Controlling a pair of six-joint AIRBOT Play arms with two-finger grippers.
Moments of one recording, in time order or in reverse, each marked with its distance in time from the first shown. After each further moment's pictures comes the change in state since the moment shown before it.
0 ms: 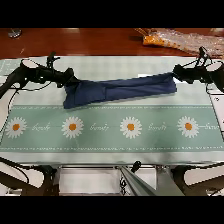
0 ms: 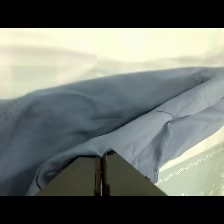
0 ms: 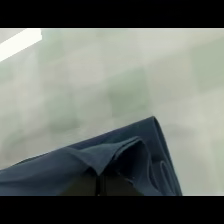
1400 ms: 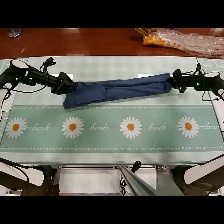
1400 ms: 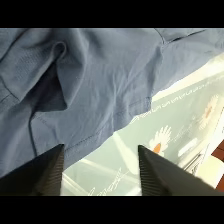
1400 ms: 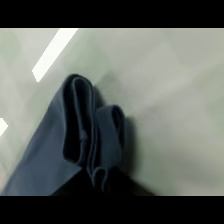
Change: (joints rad) left arm 0.095 0.005 0.006 0.000 -0.322 0.016; right arm -0.064 -0.155 0.001 0.312 0.091 0.069
